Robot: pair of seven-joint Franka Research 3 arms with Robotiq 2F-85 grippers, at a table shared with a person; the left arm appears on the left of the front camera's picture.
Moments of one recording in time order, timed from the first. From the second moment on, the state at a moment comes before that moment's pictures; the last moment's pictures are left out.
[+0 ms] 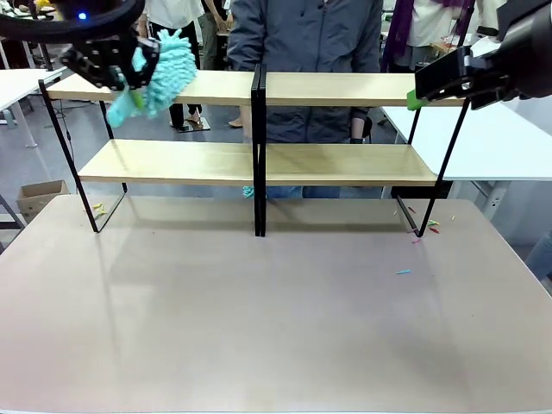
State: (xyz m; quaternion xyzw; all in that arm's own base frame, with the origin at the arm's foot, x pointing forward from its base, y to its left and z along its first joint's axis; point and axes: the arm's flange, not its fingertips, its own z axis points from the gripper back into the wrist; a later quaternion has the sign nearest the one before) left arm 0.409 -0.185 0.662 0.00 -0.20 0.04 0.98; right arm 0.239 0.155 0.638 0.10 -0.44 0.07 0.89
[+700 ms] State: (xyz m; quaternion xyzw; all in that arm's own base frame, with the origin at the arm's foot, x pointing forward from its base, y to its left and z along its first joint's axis) left arm 0.408 -0.056 0.698 -0.01 -0.20 0.20 0.96; right arm 0.239 0.155 0.638 0.10 -0.44 0.07 0.89
